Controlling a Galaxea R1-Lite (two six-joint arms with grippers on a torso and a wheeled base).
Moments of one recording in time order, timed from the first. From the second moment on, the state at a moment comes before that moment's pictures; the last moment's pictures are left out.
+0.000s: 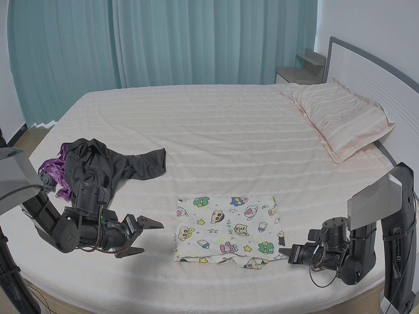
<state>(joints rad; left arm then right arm) -0.21 1.98 -0.54 -0.61 -0.49 -0.93 0.35 2.45 -0.27 -1.55 0.22 0.53</state>
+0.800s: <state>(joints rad) -0.21 1.98 -0.54 -0.61 -0.49 -0.93 0.27 2.39 -0.13 -1.55 0.31 0.41</state>
